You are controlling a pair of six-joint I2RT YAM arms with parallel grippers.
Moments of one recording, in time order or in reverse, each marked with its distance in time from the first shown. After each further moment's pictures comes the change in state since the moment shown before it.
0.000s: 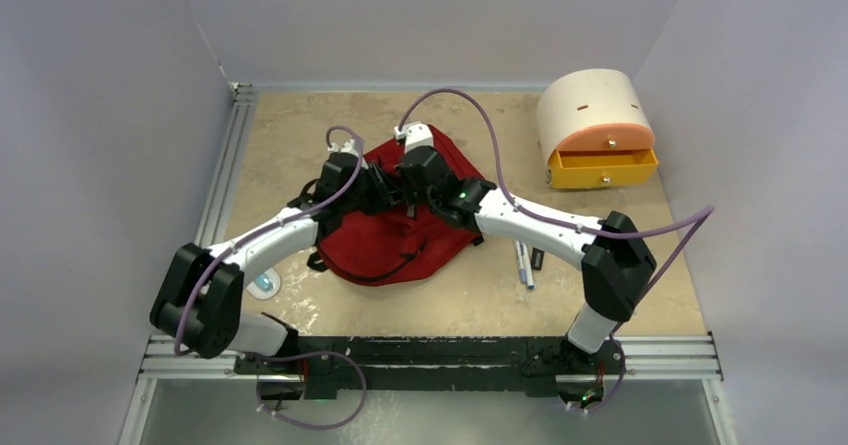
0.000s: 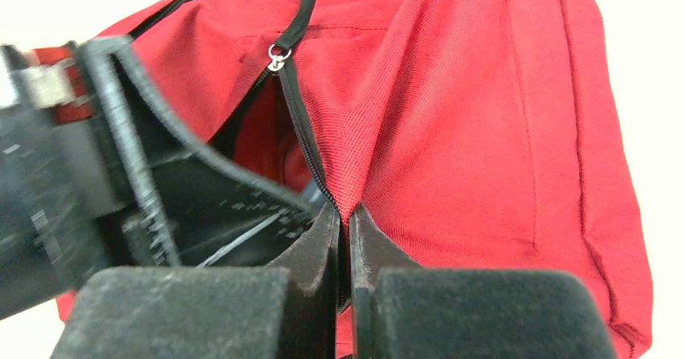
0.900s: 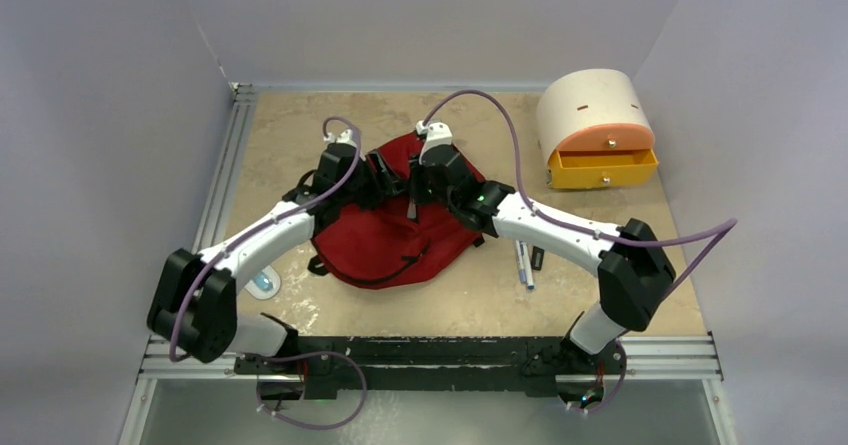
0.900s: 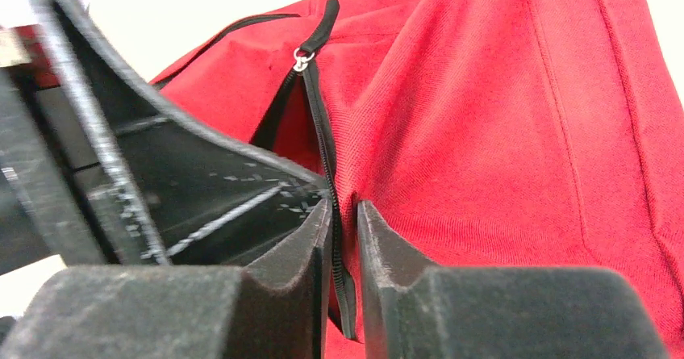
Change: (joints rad) left arm 0.005 0.036 0.093 -0.074 -0.040 0.071; right arm -0.053 -0.098 -0.135 0.126 -0.142 0.131
